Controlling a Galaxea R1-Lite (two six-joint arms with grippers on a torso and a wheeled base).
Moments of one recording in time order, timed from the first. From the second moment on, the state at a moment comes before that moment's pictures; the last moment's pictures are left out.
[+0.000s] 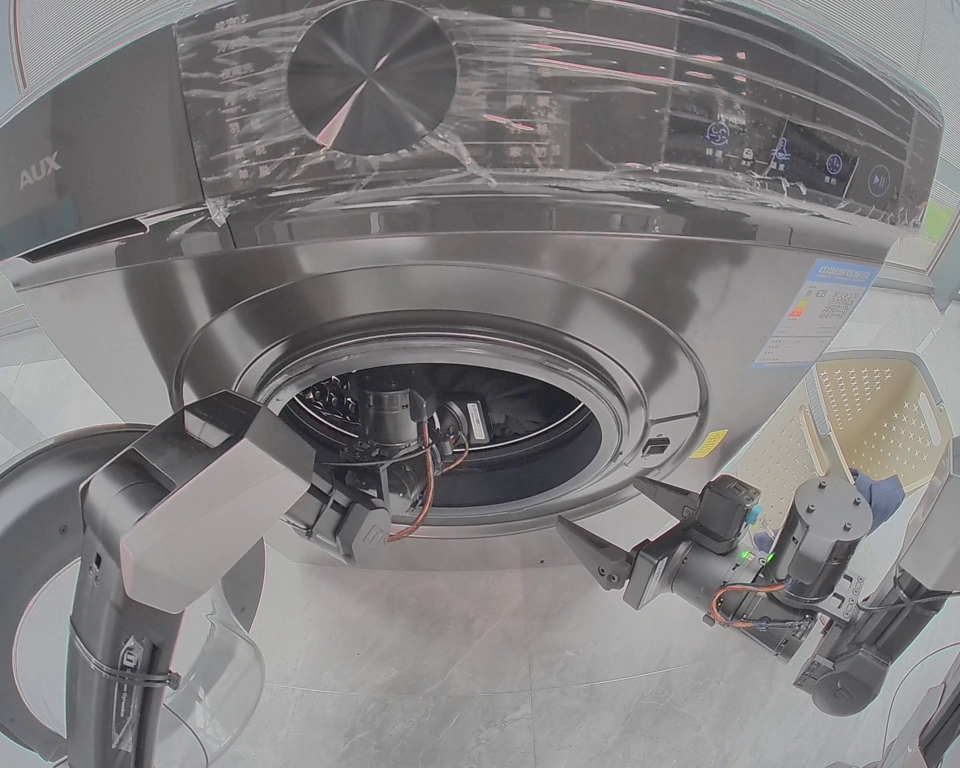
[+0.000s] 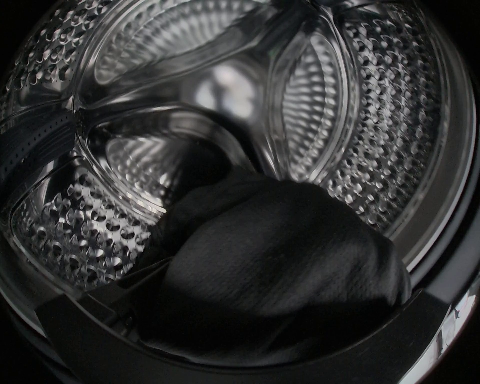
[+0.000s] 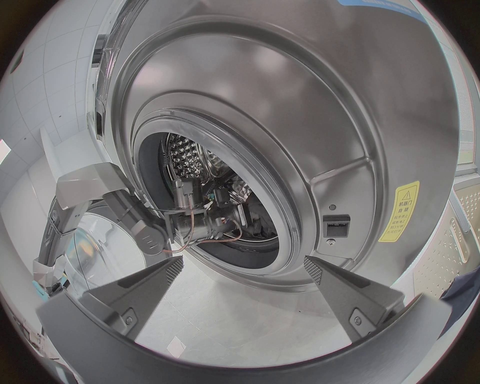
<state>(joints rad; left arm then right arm) -0.52 2.43 -1.42 -1.00 0.15 -0.24 0.71 1.91 -0.34 -1.54 -0.07 0.14</state>
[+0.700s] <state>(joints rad) -0.60 2.15 -1.01 -1.03 0.12 -0.18 0.71 1.91 -0.34 -1.54 -0.07 0.14</state>
